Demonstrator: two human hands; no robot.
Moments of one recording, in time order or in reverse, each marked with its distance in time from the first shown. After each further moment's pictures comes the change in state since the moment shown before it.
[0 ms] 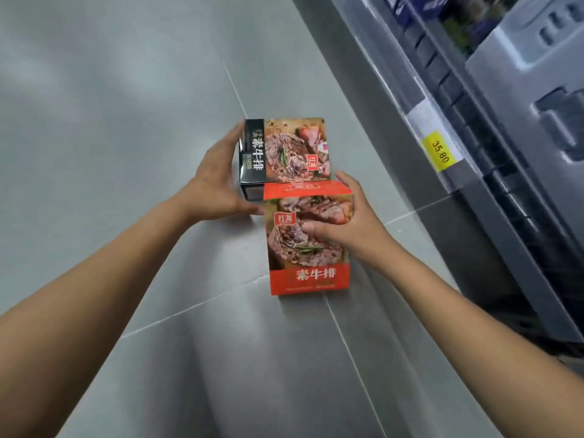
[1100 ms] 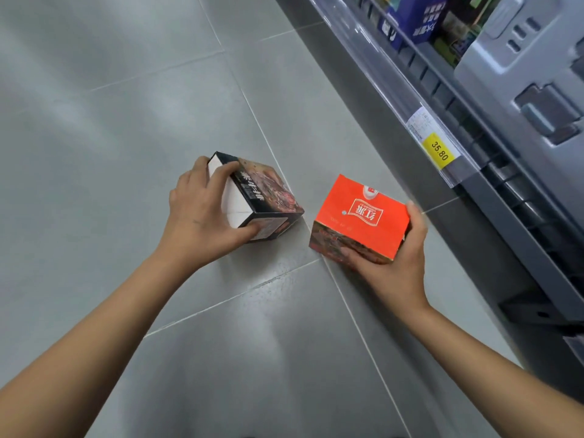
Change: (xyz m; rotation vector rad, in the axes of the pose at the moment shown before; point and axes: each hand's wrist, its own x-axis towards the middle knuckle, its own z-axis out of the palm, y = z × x) left_hand -0.083 0.049 -0.025 0.450 0.286 -0.133; right_hand -0.059 0.049 0.007 -0.125 0.515 -0.379
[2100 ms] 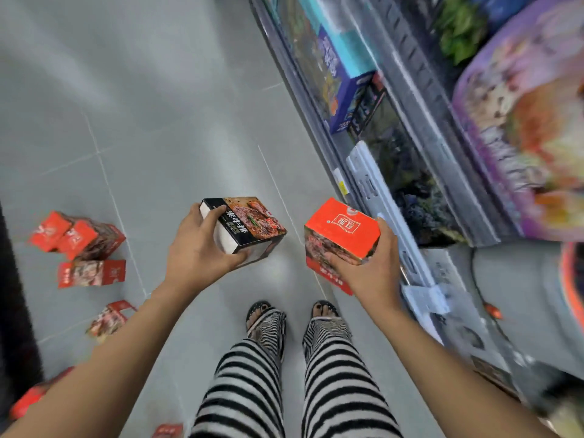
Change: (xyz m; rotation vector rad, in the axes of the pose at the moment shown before) left_hand -0.045 0.188 -0.379 -0.049 -0.269 -0.293; right_hand -0.041 -0.424 -0.196 -0.307 -0.065 0.368
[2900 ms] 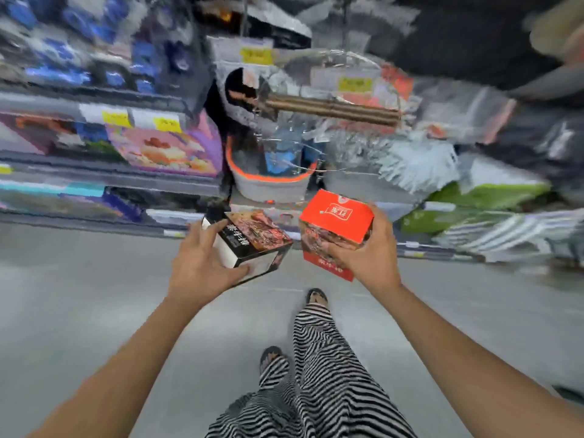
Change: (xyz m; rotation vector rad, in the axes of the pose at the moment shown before) left_hand -0.223 0.272 -0.145 0.052 -0.414 0.911; right_hand -0.391 -0.045 -0.277 0.161 0.891 0.366
